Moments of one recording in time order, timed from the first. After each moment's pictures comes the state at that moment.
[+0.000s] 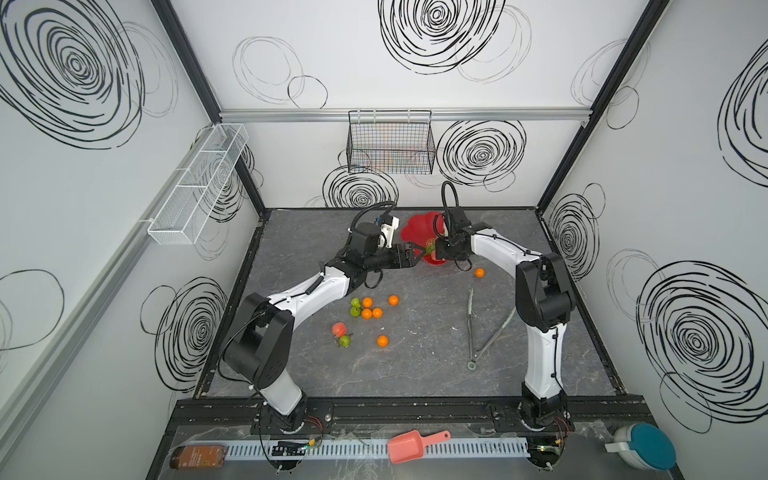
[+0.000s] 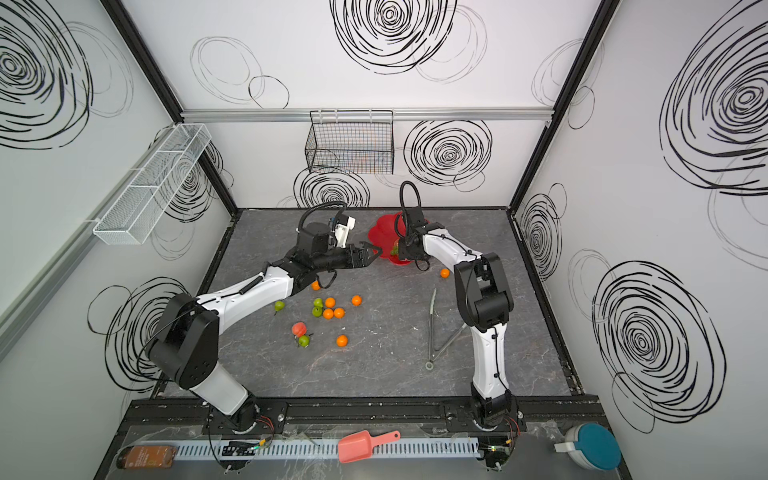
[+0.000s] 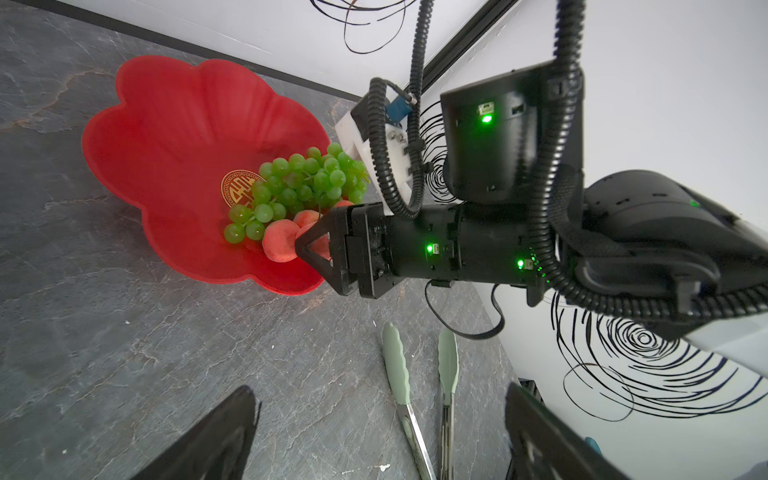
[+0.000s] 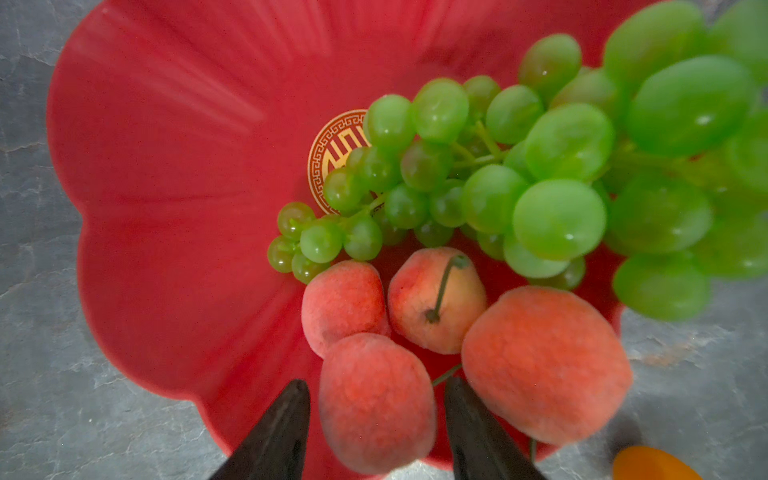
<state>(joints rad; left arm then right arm) -0.49 1.65 1.13 0.10 0.47 -0.61 0.35 2.08 1.62 -0.63 0.03 0.36</state>
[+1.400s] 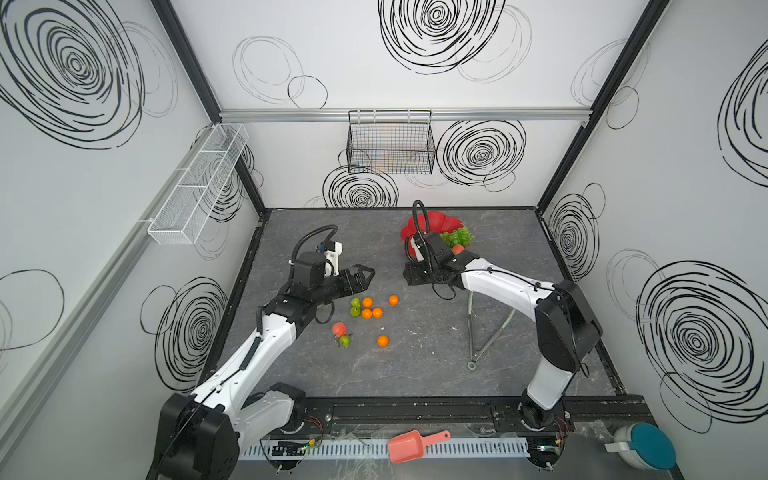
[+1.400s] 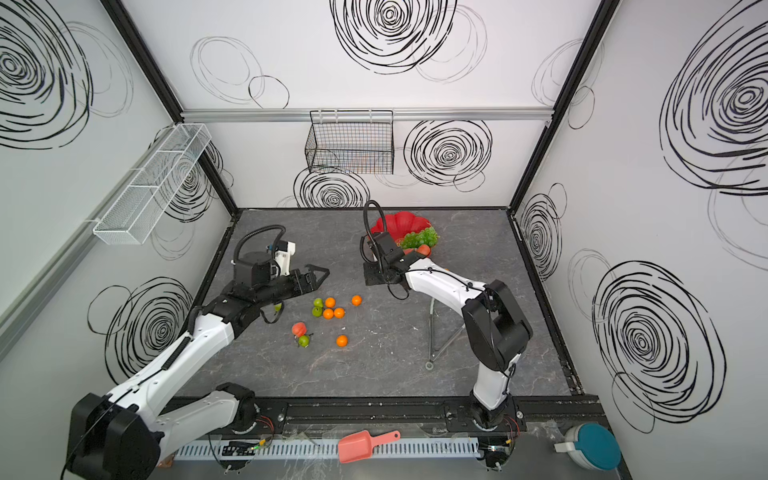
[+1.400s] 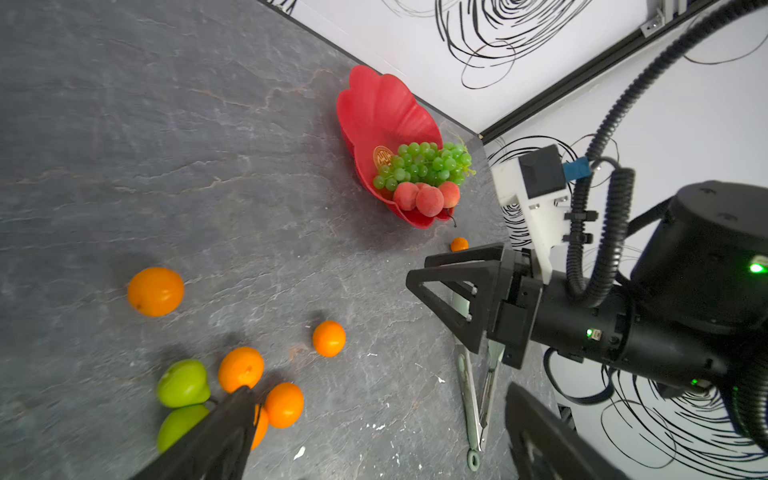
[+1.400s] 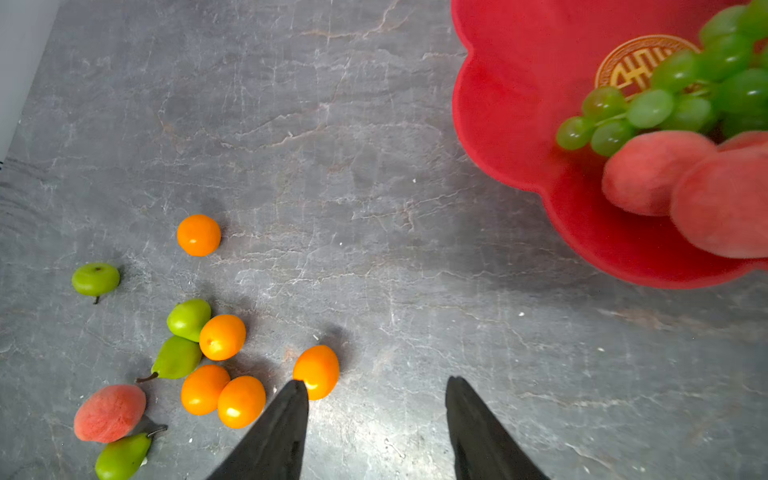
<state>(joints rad) -0.24 1.05 0.73 -0.22 0.41 -0.62 0.67 1.78 1.30 -0.44 -0.01 0.46</state>
